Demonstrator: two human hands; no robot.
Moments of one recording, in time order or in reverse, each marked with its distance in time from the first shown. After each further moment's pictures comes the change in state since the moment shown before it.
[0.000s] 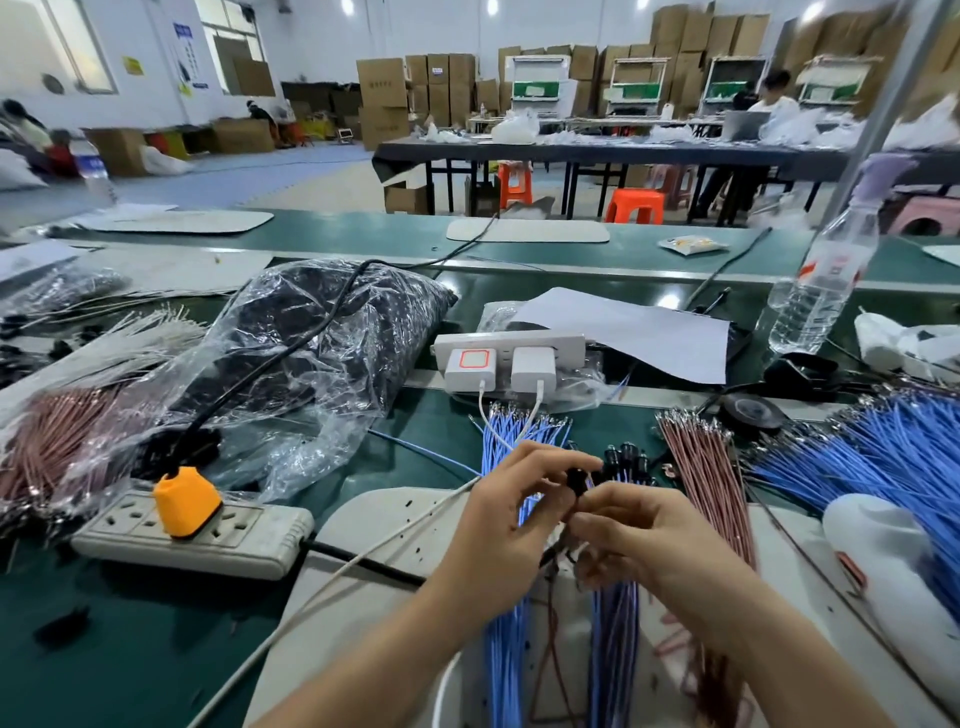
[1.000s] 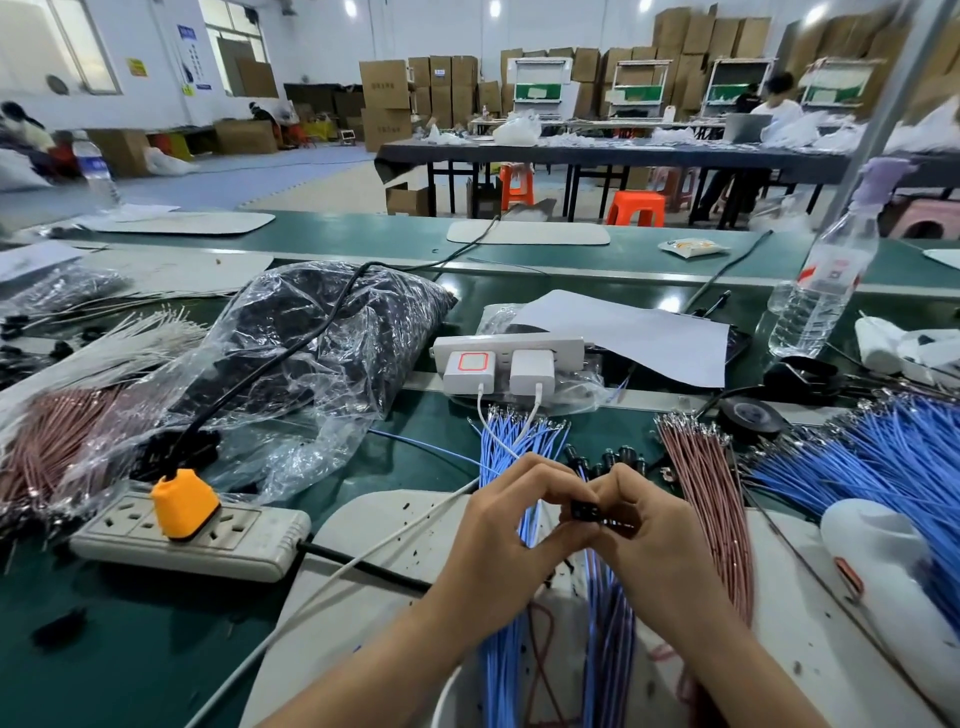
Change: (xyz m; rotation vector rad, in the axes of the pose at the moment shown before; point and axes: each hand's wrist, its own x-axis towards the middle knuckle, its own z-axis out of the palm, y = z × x) left_hand -0.004 -0.006 0.002 0.057 0.021 0.113; right_hand 0.005 0.013 0.005 -0.547 0.275 -0.465
